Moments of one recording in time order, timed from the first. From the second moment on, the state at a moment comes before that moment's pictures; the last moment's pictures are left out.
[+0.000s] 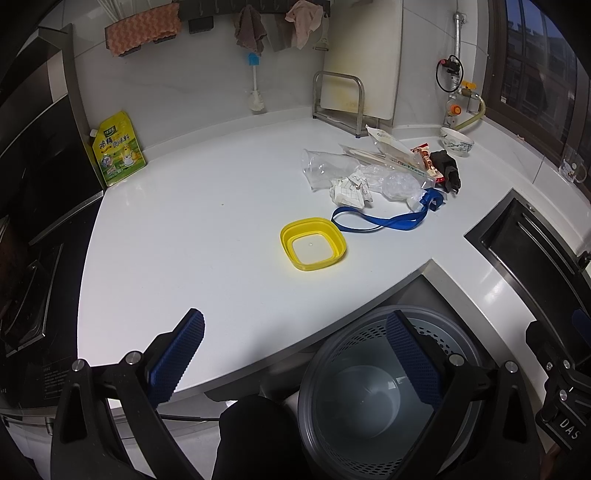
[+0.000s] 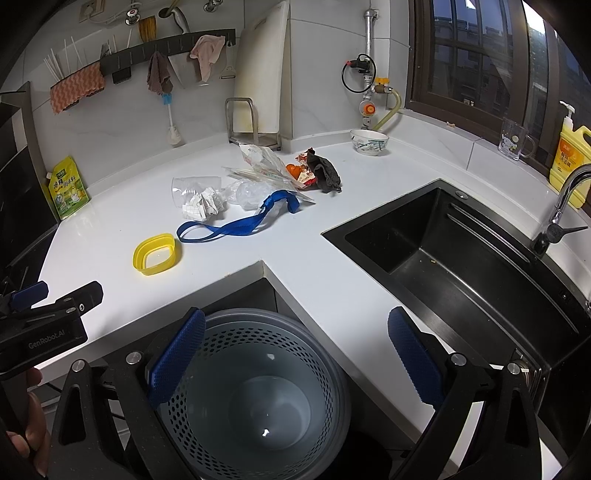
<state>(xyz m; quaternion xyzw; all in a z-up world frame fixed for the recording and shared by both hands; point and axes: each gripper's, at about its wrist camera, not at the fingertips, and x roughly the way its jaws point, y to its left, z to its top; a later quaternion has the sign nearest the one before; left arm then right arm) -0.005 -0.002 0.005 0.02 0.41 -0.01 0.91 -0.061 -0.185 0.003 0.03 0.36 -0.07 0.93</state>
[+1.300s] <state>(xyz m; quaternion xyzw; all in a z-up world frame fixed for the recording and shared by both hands) 0.025 0.003 -0.030 0.00 0.42 0.02 0.91 -0.037 -0.206 -0.026 0.04 0.37 -0.03 0.93</state>
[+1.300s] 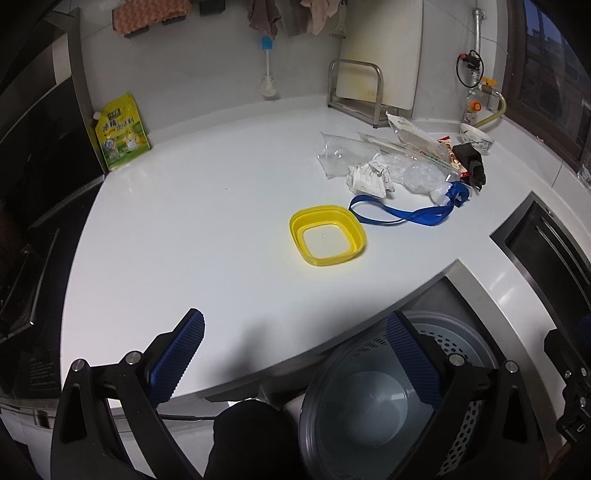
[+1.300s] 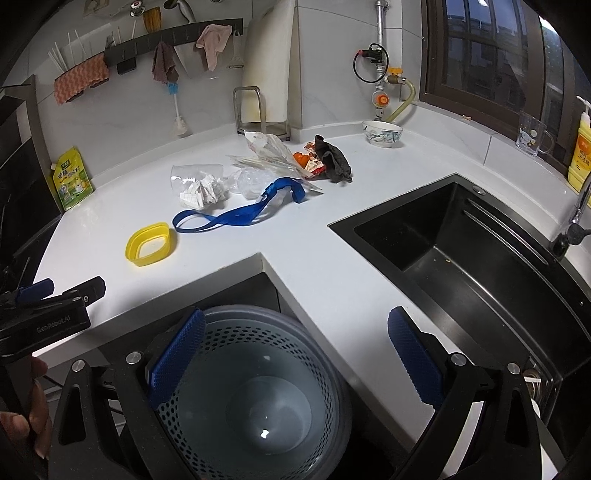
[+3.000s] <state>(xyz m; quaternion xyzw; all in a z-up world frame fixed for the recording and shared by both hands) 0.132 0.002 -0.079 0.02 0.40 0.02 0.92 0.124 -0.207 -0.054 0.04 0.38 -0.04 0.92</state>
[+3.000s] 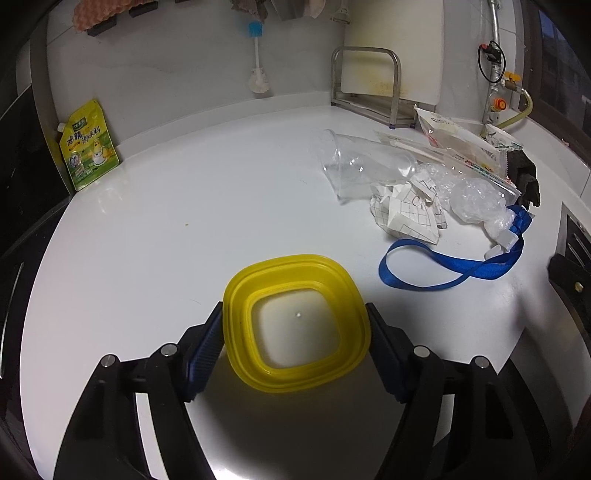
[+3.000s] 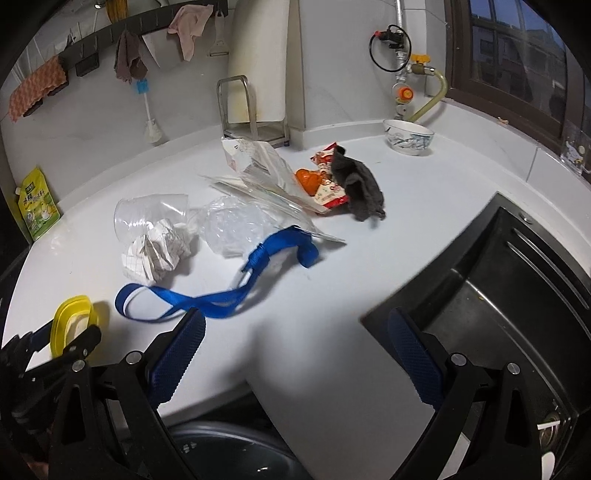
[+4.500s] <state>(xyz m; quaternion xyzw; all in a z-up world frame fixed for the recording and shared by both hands) 0.120 0.014 -0.071 0.00 0.39 0.01 0.92 0.150 -0.209 -0.068 0.10 0.42 -0.01 0.90</state>
